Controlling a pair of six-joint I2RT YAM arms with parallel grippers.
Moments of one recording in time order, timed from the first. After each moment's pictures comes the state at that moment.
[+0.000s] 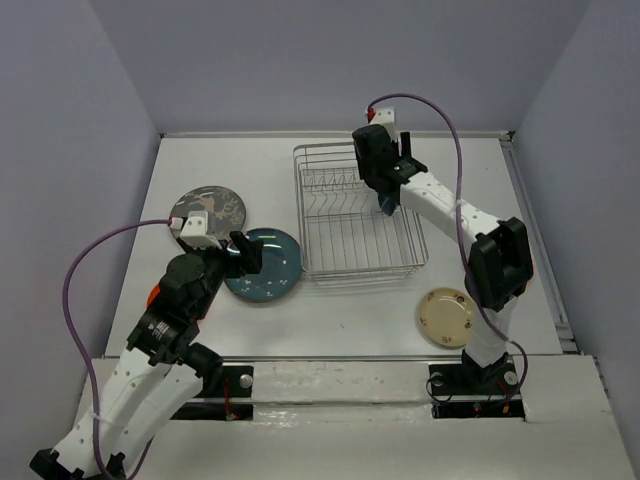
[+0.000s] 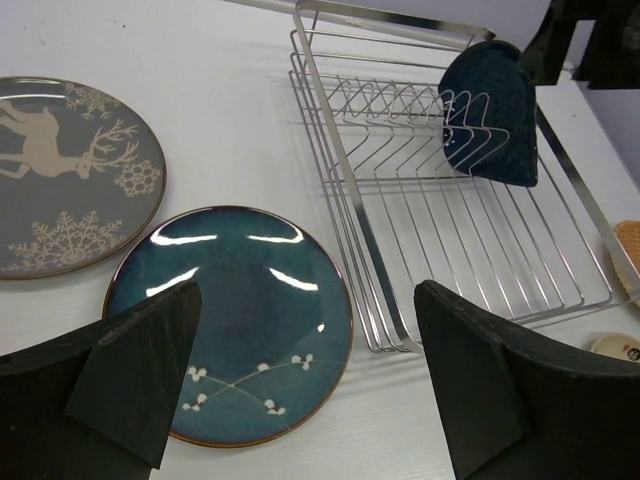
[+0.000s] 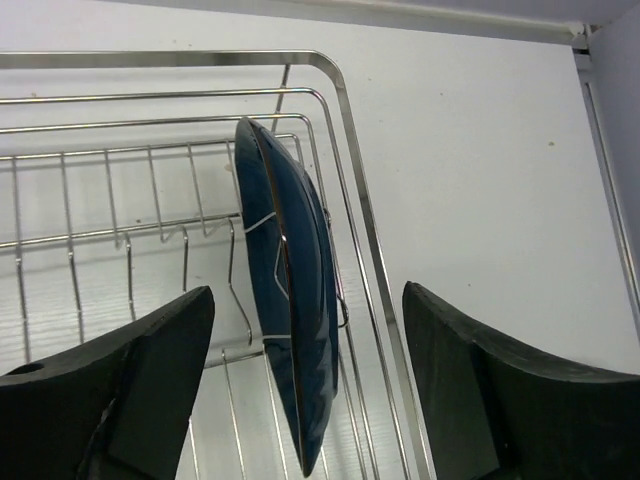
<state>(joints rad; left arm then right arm) -0.53 0.47 0.61 -0.34 -0.26 -0.39 0.57 1.91 1.68 -0.40 0.77 0.15</state>
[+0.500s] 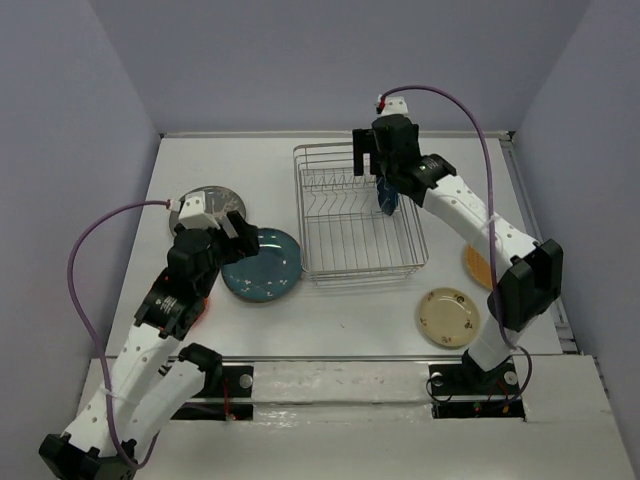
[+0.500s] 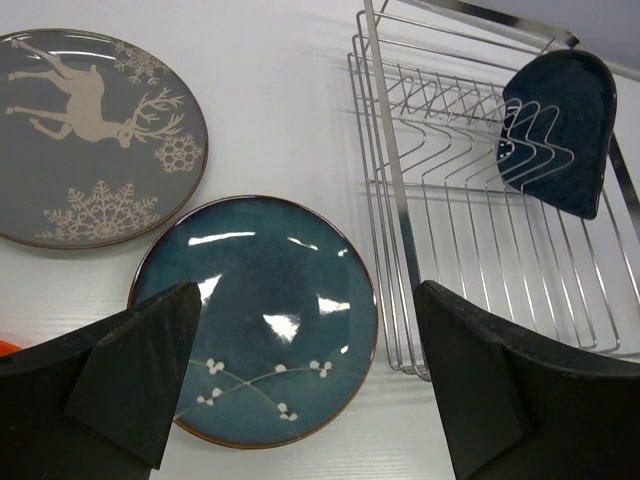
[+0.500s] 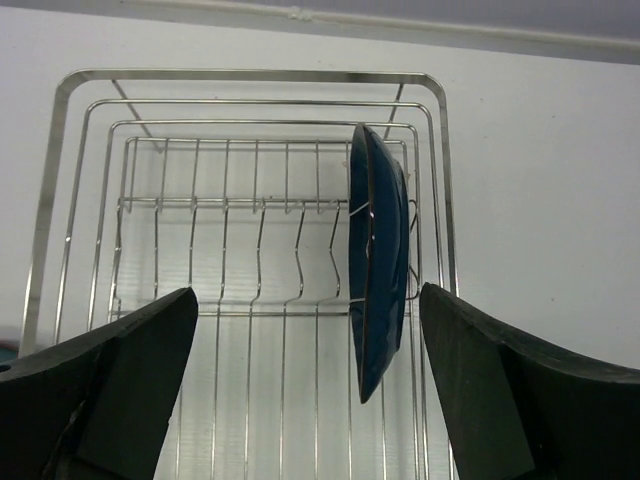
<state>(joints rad) -0.44 0.65 0.70 -0.38 -0.27 -0.46 0.57 1.73 1.68 -0.48 0.48 0.22</state>
